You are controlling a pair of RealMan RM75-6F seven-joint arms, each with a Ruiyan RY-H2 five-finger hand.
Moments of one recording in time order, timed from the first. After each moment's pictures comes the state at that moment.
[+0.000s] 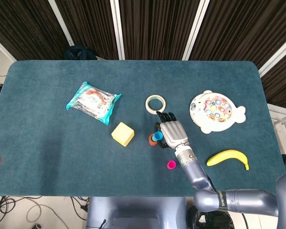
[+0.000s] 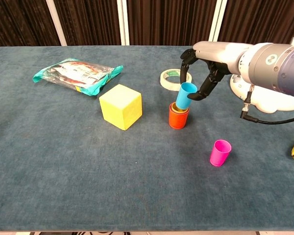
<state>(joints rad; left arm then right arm) -0.01 -1.09 -0.11 -1.63 1.40 1.57 -0.02 0.93 -1.50 0.23 -1.78 -0.62 1.12 -0.60</state>
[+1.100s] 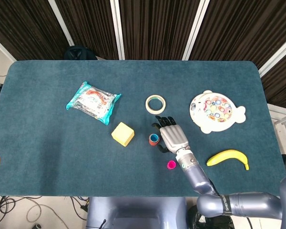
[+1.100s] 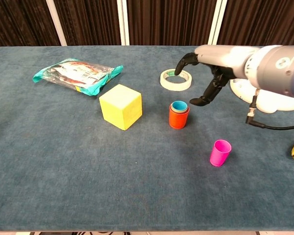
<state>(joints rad) -0.01 -1.09 -0.11 -1.63 1.40 1.57 -0.02 0.90 -1.44 0.20 -1.88 -0.66 1.14 -0.61</state>
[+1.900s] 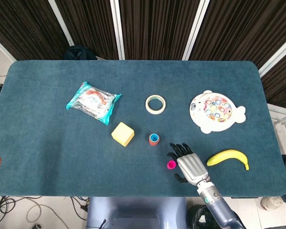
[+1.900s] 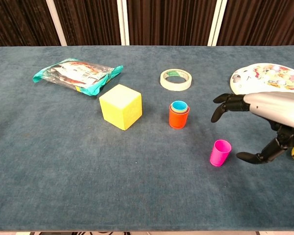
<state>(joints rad) -0.01 -1.09 -0.11 -1.64 1.40 1.57 -0.01 0.62 -1.38 -0.11 -2.01 -1.09 1.26 -0.53</state>
